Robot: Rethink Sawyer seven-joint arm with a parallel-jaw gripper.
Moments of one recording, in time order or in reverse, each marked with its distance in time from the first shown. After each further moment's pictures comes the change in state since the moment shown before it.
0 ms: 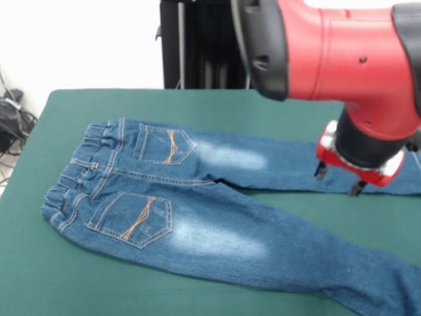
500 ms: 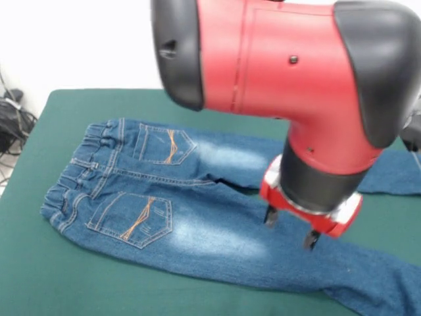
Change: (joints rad) arm -0.095 0.133 0.000 -0.378 -0.078 0.091 -0.005
